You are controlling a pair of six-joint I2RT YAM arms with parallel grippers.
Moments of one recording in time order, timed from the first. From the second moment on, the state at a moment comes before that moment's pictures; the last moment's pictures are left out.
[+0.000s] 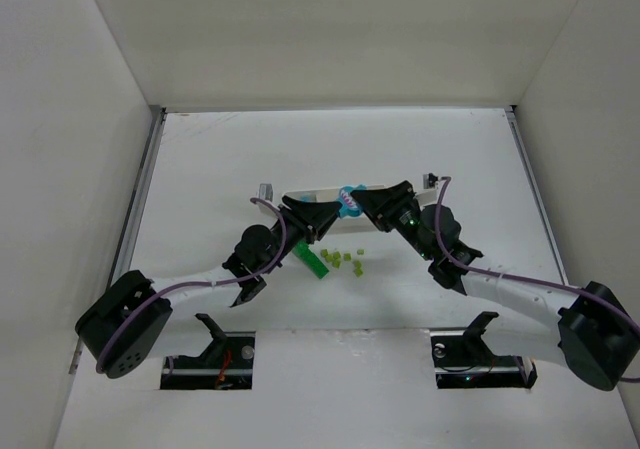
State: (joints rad) left arm -0.79 1.22 0.34 0.97 -0.07 -1.51; right arm 0.72 1.12 0.50 0.60 0.13 1.30
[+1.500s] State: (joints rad) left arm -0.71 1.28 0.86 0.03 -0.32 -0.76; right arm 0.58 0.96 0.43 0.51 0.11 1.15
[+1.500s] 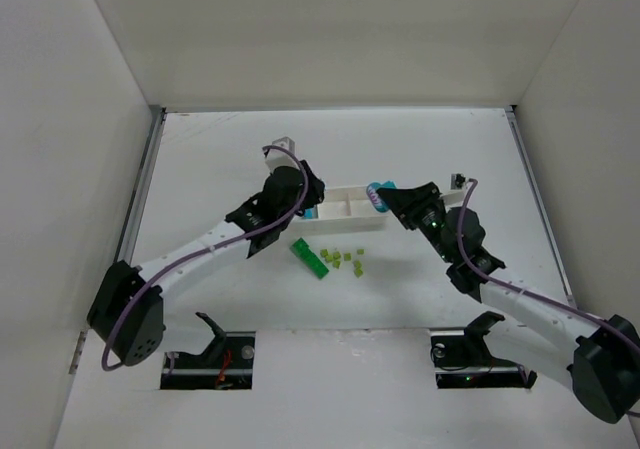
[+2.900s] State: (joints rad) left arm -0.71 1.30 0.84 -0.17 -0.45 -0.58; right arm 0.59 1.00 0.43 0.48 0.11 1.10
